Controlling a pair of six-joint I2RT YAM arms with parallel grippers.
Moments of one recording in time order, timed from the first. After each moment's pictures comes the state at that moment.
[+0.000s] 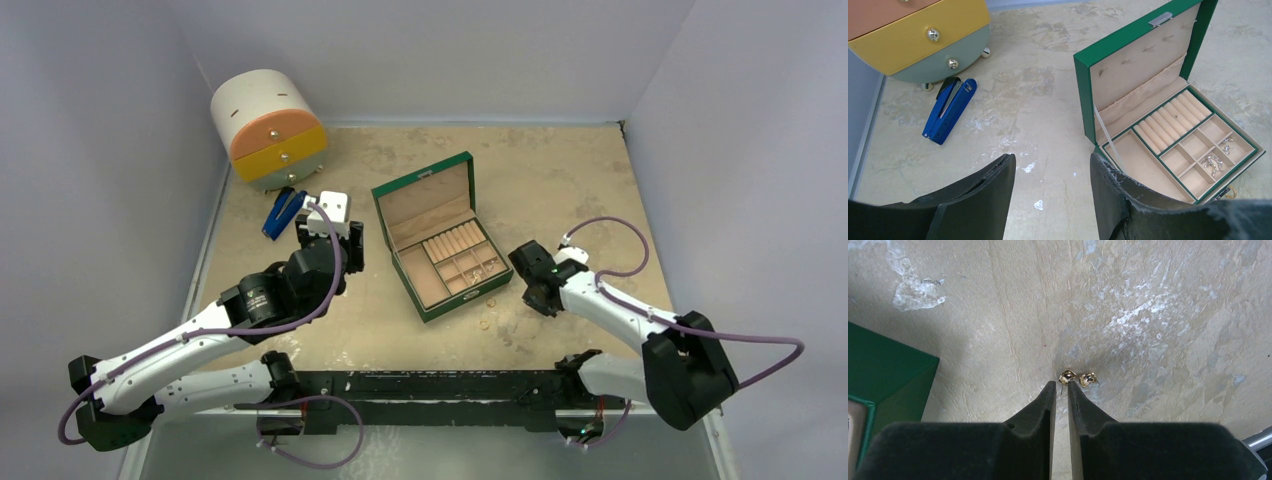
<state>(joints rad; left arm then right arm) -1.04 0.84 0.96 -0.55 -0.89 -0.34 0.51 1.21 0.59 -0.73 0.51 1.10</state>
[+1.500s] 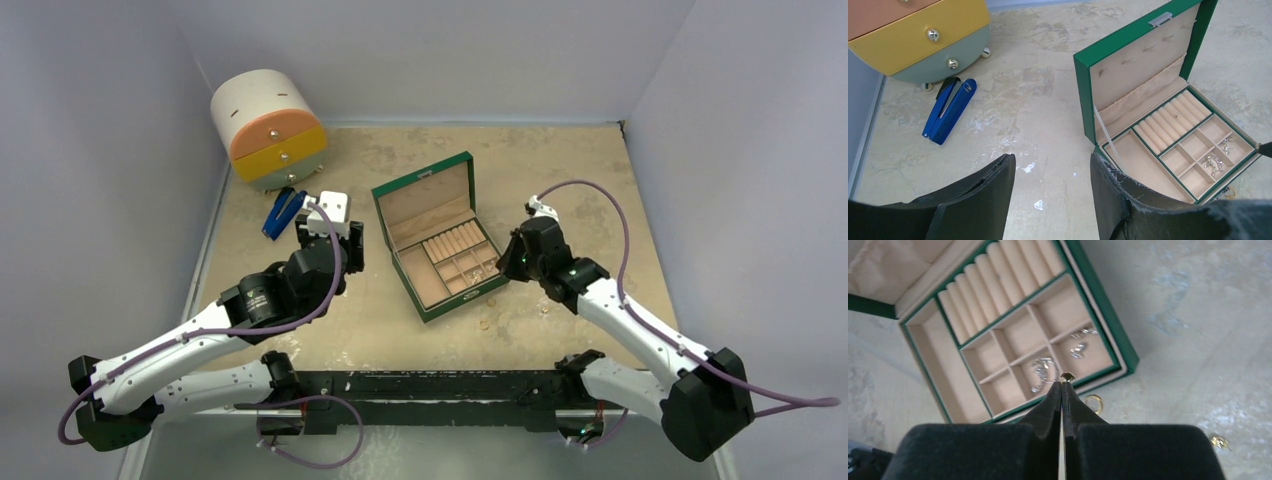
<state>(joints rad) -1.04 0.84 0.96 -0.55 -0.89 -0.34 0.51 1.03 0.66 -0.41 0.13 0.67</state>
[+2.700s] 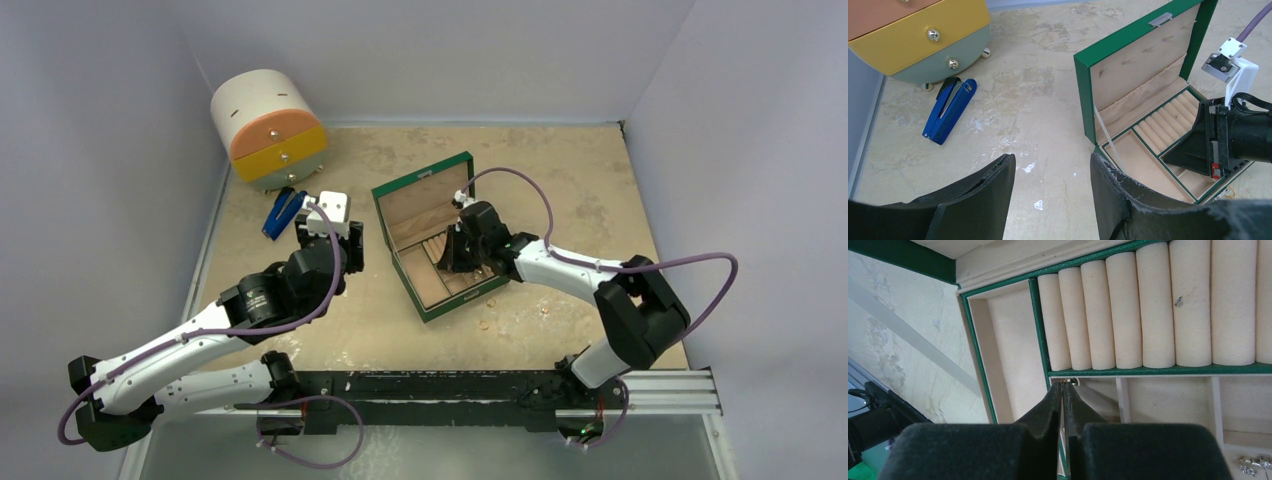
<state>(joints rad) -1.04 0.84 0.96 -0.55 -0.89 -0.34 0.68 1.55 0.87 -0.13 -0.13 0.61</state>
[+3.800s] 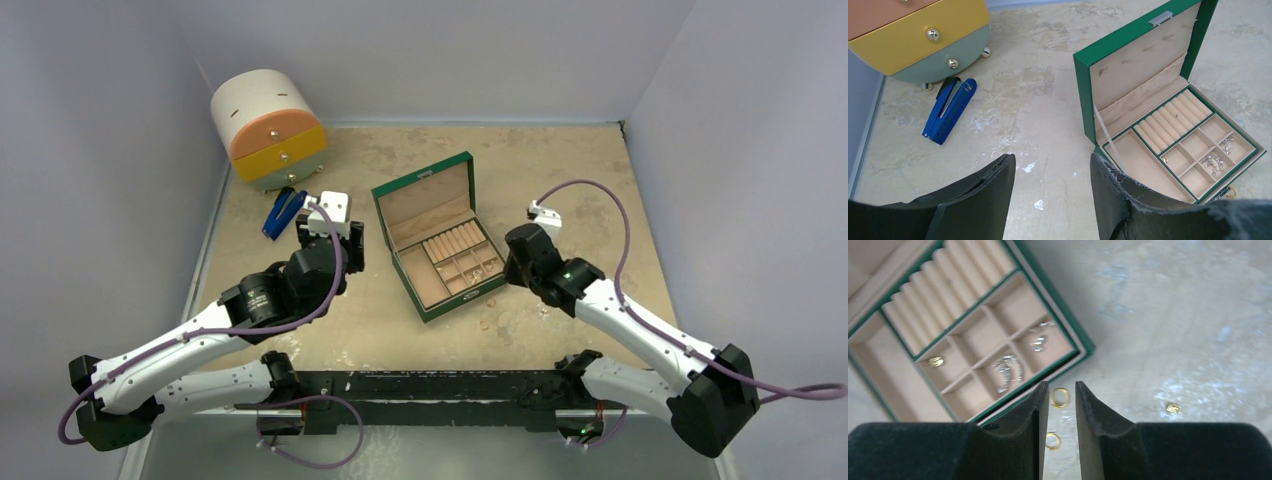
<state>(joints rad) -1.04 0.85 0.96 -0.55 -0.89 -0.34 0.66 1.06 0.74 -0.55 0.39 0.72</state>
